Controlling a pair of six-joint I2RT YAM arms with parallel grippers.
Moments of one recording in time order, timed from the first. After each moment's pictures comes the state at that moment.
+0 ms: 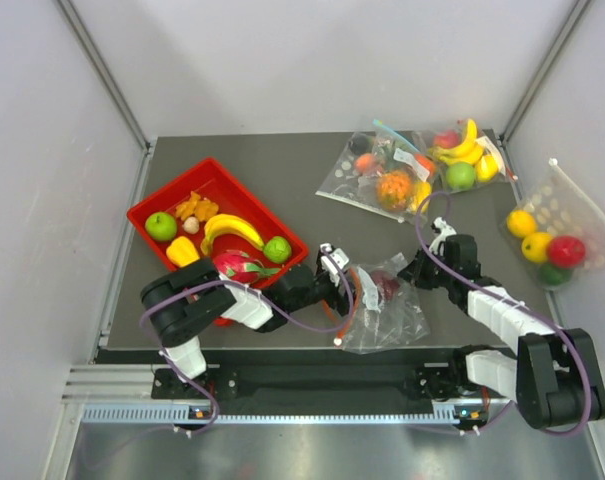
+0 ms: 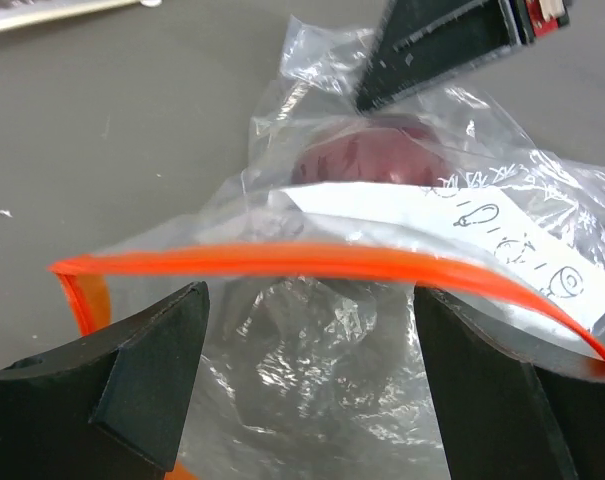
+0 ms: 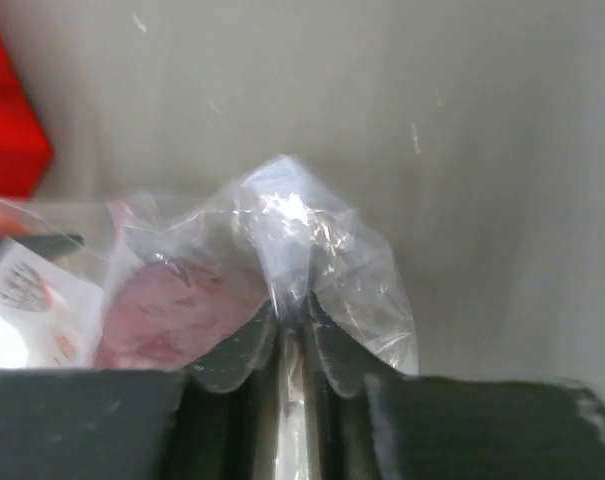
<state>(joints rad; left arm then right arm) -0.99 1.74 0.54 0.99 0.09 -0.13 0.13 1.12 0.38 0.02 -0.38 0.42</state>
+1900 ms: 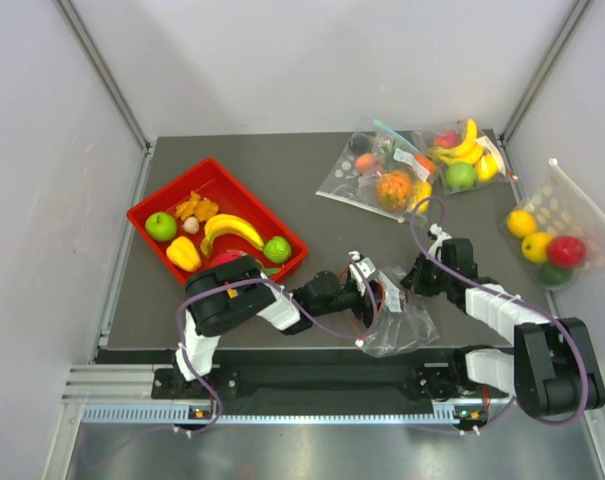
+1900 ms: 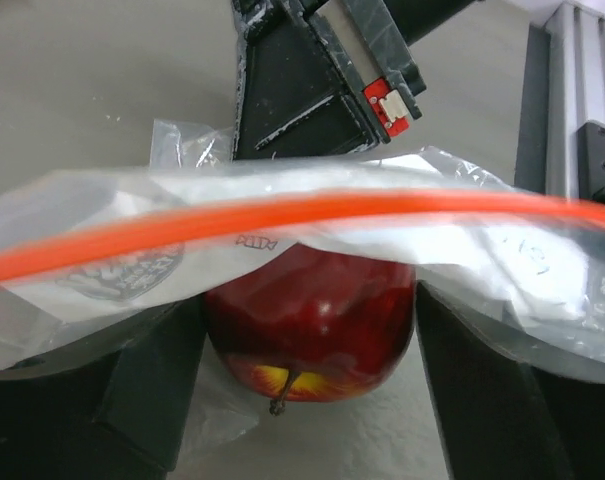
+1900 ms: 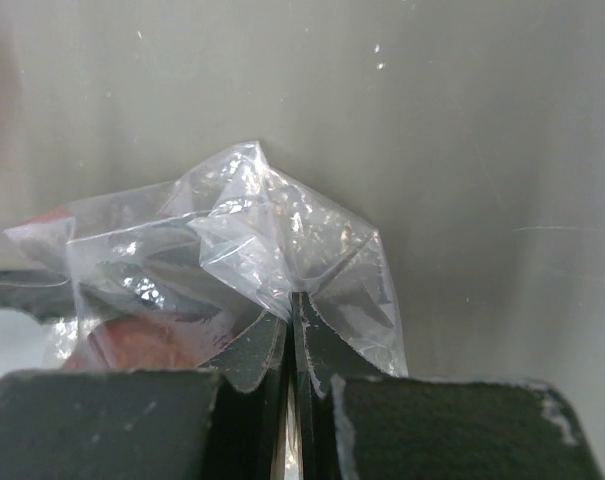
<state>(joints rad) -1.09 1.99 0.71 1.13 0.18 -0.24 0.13 1.17 0.36 -0.03 -0.37 0.38</state>
